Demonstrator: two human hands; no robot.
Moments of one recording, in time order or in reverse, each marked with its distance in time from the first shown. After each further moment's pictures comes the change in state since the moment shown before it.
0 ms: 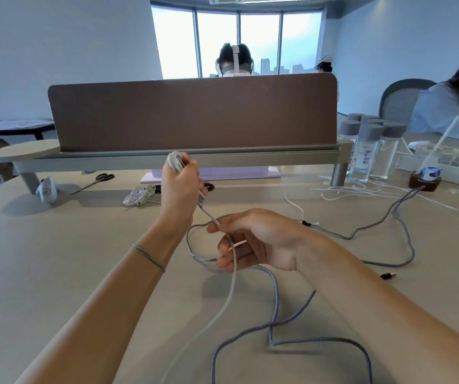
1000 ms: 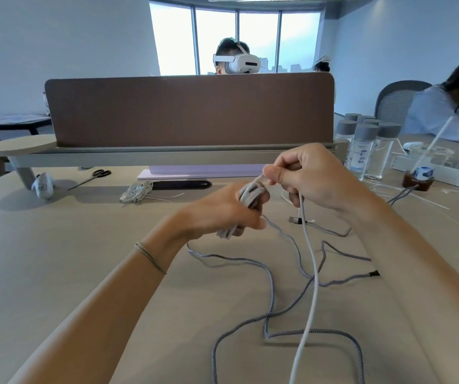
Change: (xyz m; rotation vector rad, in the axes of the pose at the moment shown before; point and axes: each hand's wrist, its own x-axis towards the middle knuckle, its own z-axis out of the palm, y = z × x) left_hand -0.044 0.020 0.016 0.388 -1.081 -0.093; right_hand -0.039 -0.044 -0.060 -0.766 0.538 -0.626
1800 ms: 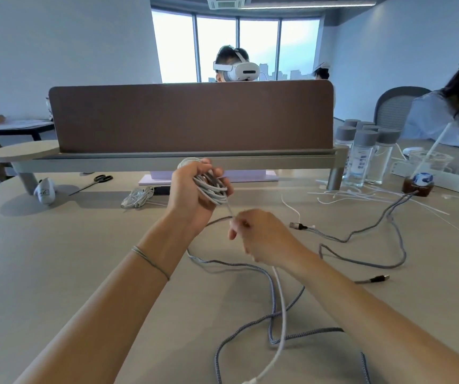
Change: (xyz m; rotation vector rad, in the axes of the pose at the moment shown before) left_hand 0.009 -0.011 -0.022 -1.029 0.640 0.175; right_hand -0.014 0.016 0.094 -0.248 -0.220 0.247
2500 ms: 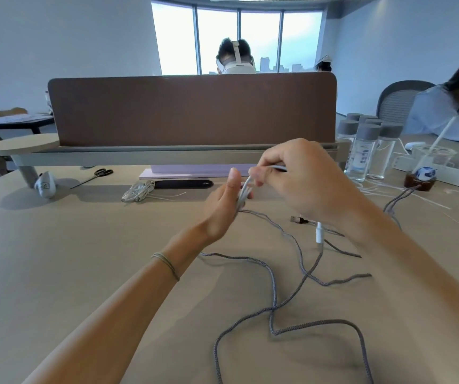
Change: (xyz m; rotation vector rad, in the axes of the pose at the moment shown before) left_hand -0.009 -0.042 -0.012 1.103 -0.161 0.107; right_hand -0.022 -0.026 -0.086 -0.153 0.356 -0.328
